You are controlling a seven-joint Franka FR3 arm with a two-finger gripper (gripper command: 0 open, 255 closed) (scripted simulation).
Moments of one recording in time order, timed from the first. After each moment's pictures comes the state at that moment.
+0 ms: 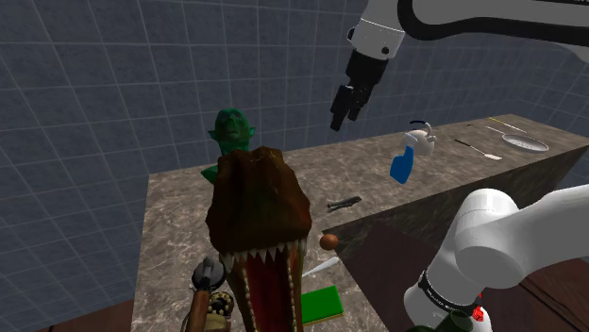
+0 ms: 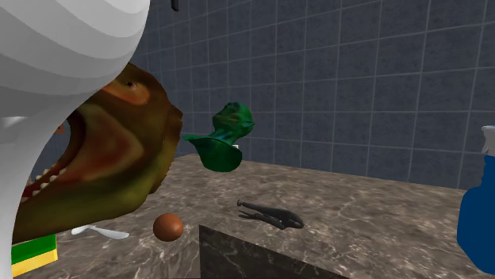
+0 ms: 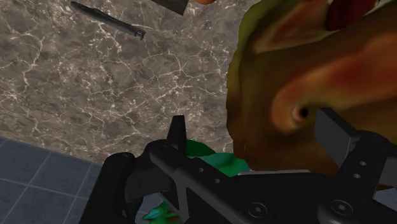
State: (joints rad) arm 0.00 -0.76 0.03 -2.27 0.05 1.70 0.02
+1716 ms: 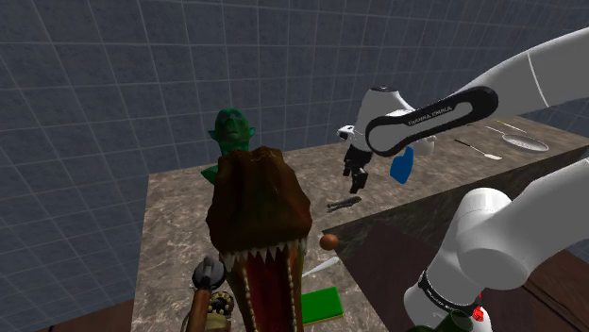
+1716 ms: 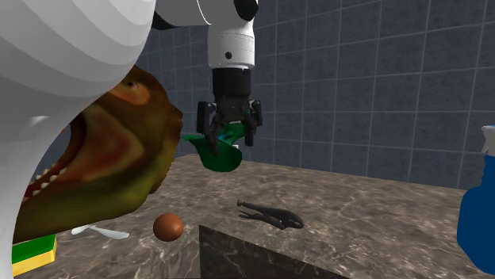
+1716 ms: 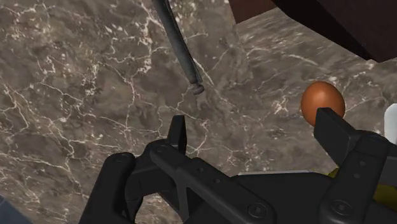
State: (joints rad) arm 0.06 -0.52 -0.45 -2.76 -0.26 2.36 -0.90
